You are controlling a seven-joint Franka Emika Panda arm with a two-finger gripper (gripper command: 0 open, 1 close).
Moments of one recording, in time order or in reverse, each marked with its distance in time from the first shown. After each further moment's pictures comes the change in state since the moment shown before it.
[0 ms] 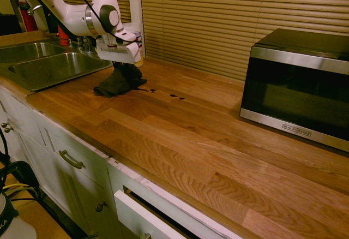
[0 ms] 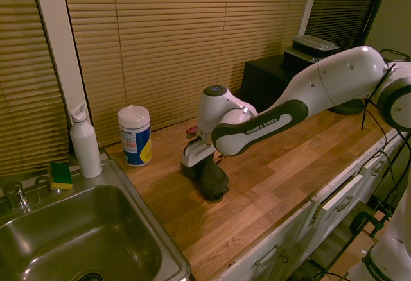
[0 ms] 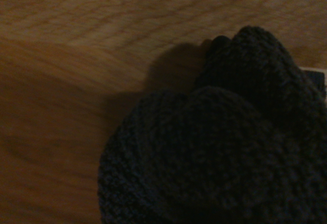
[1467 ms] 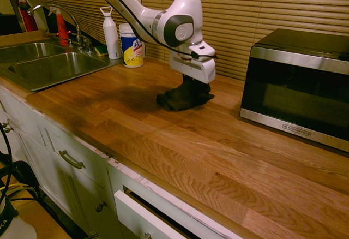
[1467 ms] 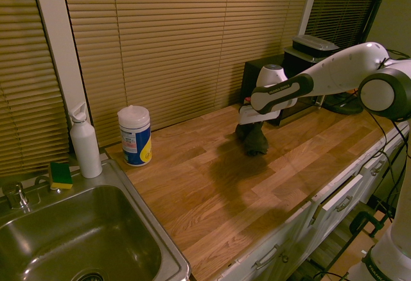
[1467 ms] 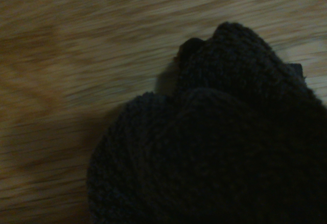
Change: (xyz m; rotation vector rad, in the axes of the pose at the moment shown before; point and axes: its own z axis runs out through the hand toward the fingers) arm 0.248 0.218 0.029 -0.009 0.003 0.366
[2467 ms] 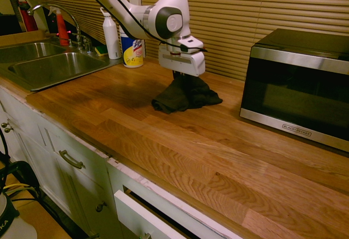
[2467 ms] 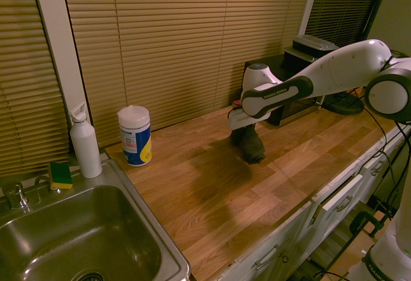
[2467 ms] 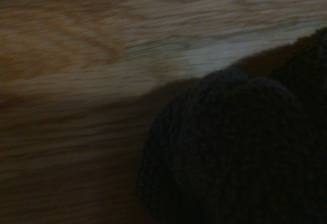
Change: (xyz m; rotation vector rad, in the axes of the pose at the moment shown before) arm -0.097 -0.046 -0.029 -0.065 0.015 -0.123
